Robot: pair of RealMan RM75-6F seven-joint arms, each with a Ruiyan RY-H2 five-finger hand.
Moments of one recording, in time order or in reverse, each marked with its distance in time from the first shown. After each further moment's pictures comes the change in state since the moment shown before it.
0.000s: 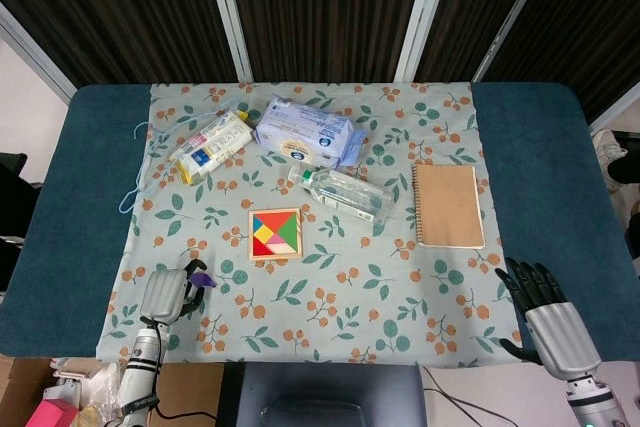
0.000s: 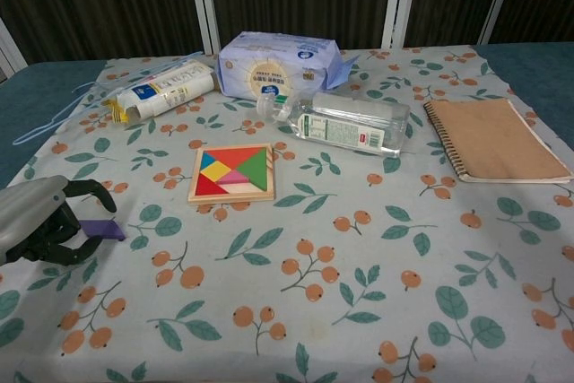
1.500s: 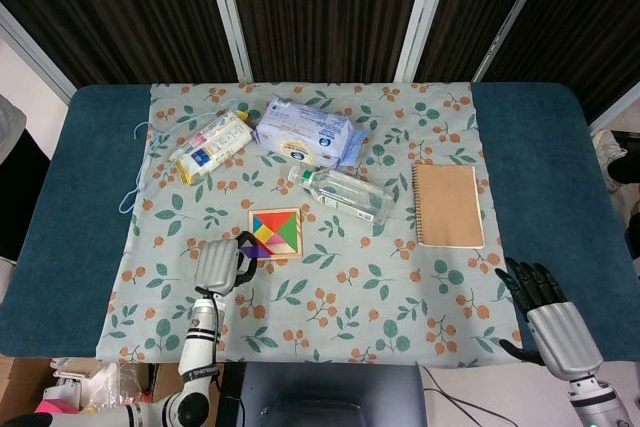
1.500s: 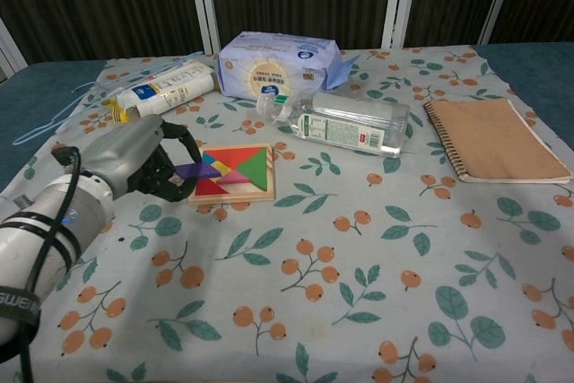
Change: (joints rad) left arm -0.211 -0.199 -0.210 -0.132 -0.249 0.015 0.285; right arm 0.007 0.022 -0.006 0.001 -0.013 0.002 0.064
